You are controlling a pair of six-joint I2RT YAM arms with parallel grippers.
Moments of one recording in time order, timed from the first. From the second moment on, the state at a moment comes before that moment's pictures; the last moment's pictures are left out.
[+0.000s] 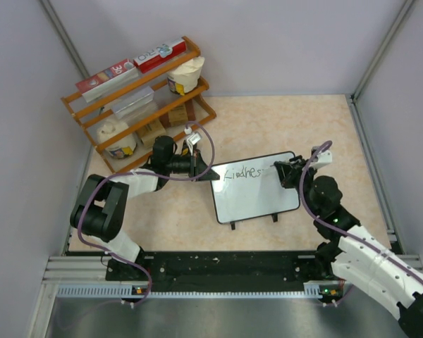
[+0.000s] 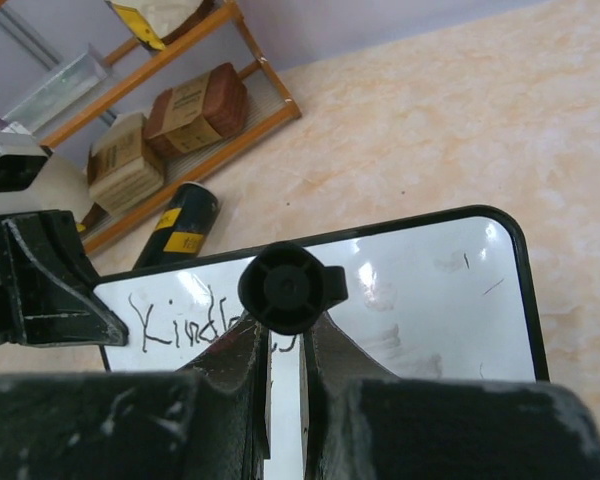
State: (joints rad) left arm -0.34 1.63 0.77 0.44 1.08 -0.43; right arm 0.57 0.67 0.40 0.22 0.23 0.47
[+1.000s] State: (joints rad) left arm -0.34 1.63 0.77 0.43 1.08 -0.43; right arm 0.55 0.77 0.41 0.24 0.21 0.45
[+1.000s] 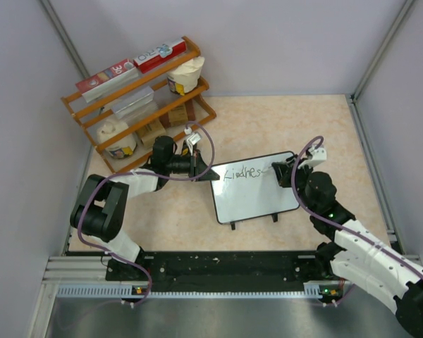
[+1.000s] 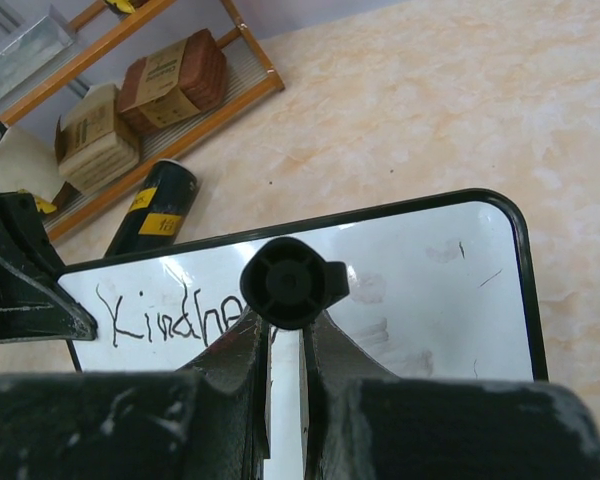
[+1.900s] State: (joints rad) left arm -0.34 1.63 0.77 0.43 1.08 -0.43; right arm 0.55 0.74 0.39 0.20 0.19 0.45
